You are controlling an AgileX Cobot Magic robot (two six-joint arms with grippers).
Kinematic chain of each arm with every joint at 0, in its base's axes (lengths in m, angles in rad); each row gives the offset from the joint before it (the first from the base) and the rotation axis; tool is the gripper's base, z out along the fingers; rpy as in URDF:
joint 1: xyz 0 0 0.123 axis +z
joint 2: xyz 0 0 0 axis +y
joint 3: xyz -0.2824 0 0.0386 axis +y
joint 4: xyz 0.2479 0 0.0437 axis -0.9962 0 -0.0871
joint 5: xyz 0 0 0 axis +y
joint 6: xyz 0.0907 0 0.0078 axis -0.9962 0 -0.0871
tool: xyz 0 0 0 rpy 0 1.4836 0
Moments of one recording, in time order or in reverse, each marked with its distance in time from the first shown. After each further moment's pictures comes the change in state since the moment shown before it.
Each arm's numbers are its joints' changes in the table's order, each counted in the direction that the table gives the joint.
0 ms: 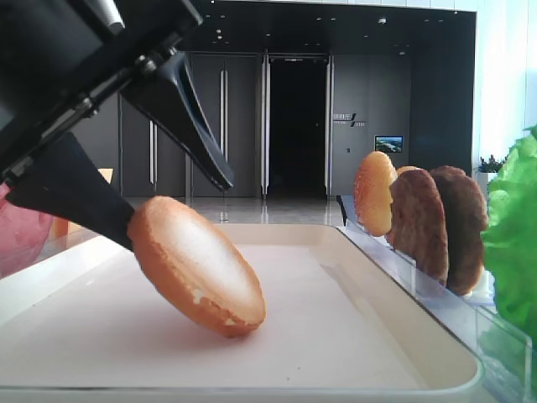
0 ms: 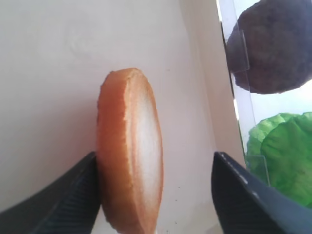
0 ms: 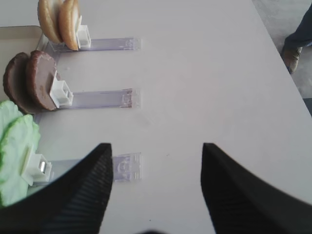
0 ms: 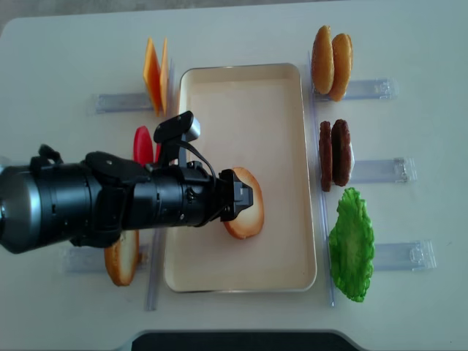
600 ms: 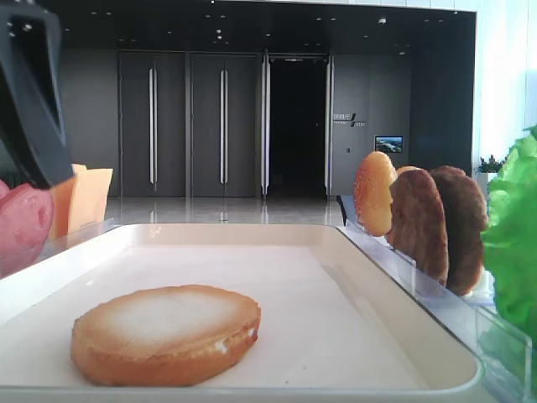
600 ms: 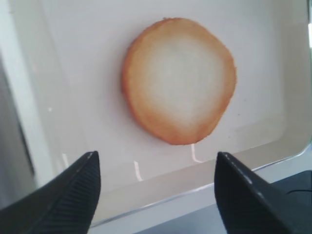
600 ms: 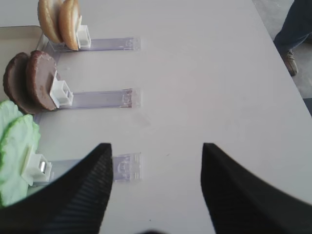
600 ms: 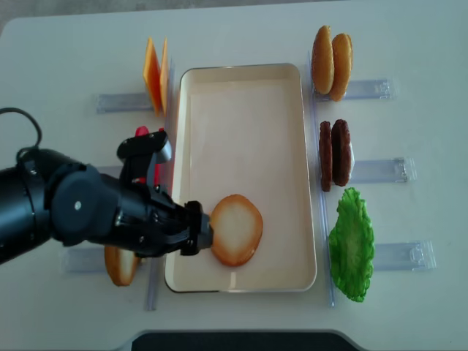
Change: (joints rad) left arm 0.000 -0.225 -0.001 -1.353 0.307 1.329; right arm 0.000 0.000 0.000 0.000 0.000 0.000
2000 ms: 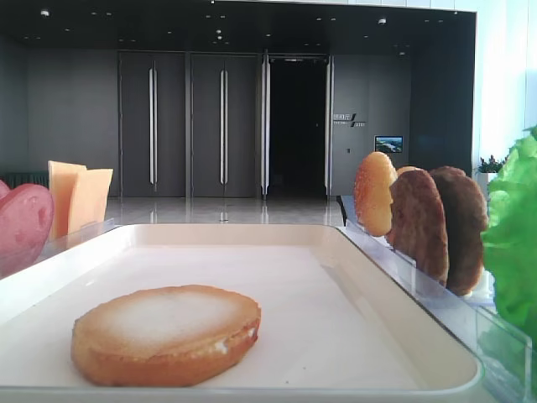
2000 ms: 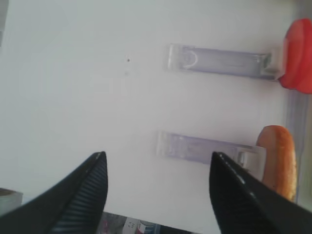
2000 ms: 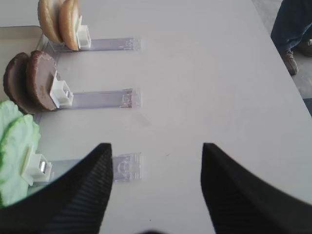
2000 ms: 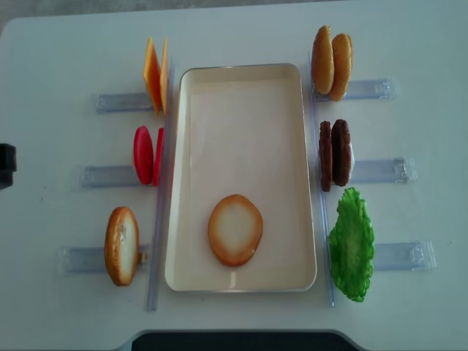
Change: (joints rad) left arm 0.531 -0.404 -0.318 -0.573 0.738 -0.040; right arm 0.000 0.000 0.000 0.000 0.000 0.000
